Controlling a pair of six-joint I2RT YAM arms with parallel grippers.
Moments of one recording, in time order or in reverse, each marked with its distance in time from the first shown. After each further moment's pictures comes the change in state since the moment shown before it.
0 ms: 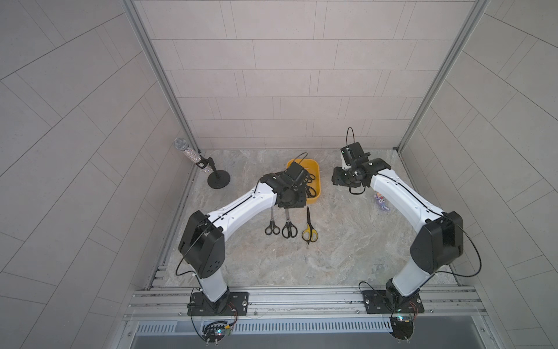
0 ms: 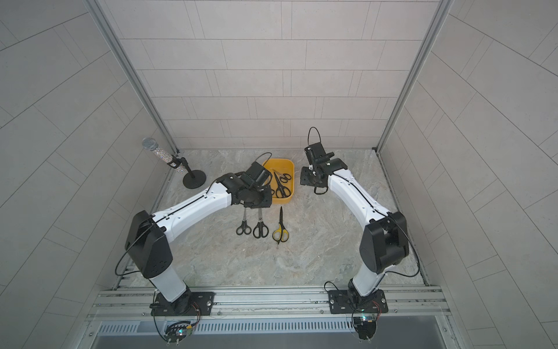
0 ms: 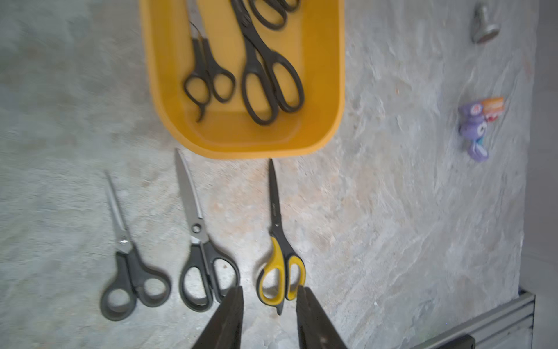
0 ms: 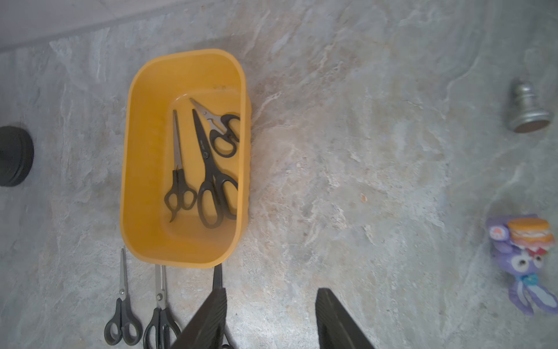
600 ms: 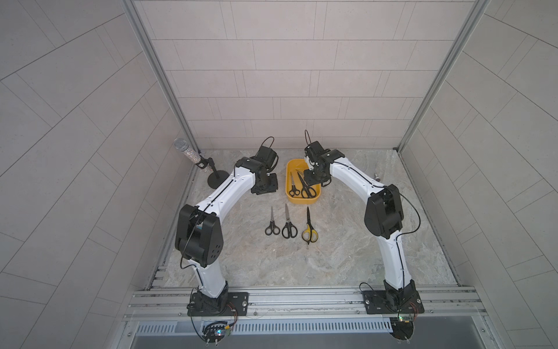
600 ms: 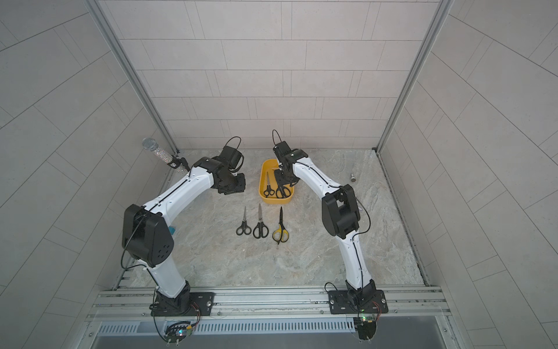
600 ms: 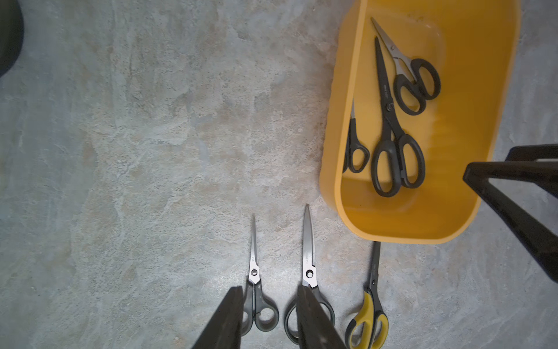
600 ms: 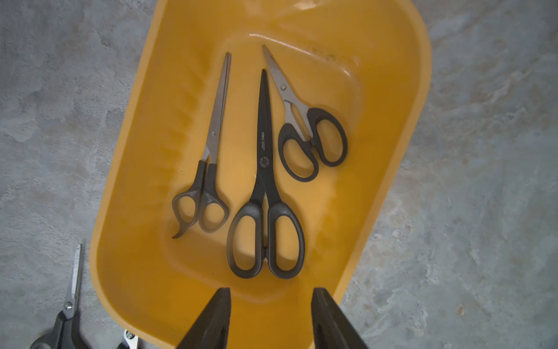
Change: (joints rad) left arm 0.264 0.055 0.085 -0.127 -0.013 0.149; right arm 0.121 0.515 0.498 -0.160 0.015 -0.241
